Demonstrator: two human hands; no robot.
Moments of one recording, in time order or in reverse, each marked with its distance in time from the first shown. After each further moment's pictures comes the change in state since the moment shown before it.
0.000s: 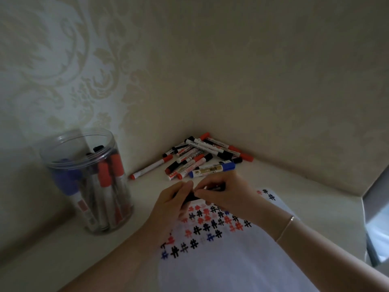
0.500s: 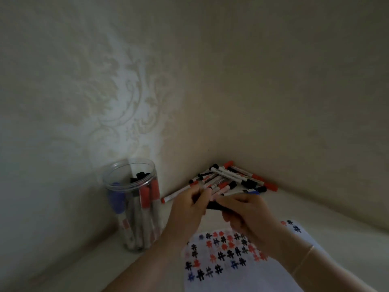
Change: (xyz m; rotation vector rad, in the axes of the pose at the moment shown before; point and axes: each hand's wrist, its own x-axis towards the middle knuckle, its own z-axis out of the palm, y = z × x) left_hand 0.003 0.047 -0.018 0.335 0.207 0.222; right_hand 0.003 -0.034 0.012 0.761 0.117 0.242
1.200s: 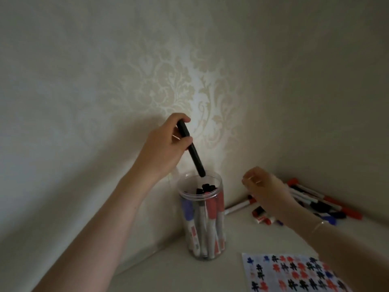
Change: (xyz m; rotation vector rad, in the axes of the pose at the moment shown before) left_hand 0.030 0.100 -0.184 0.481 0.298 0.200; right_hand 0.077 -0.026 0.069 -0.673 0.017 -0.395
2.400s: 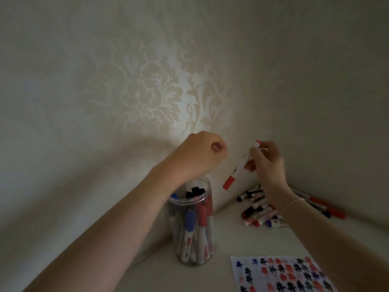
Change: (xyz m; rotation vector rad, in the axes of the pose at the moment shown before) left_hand 0.012 0.041 0.052 0.183 -0.410 0.025; right_hand 0.039 -0.004 -0.016 0.546 0.388 -0.106
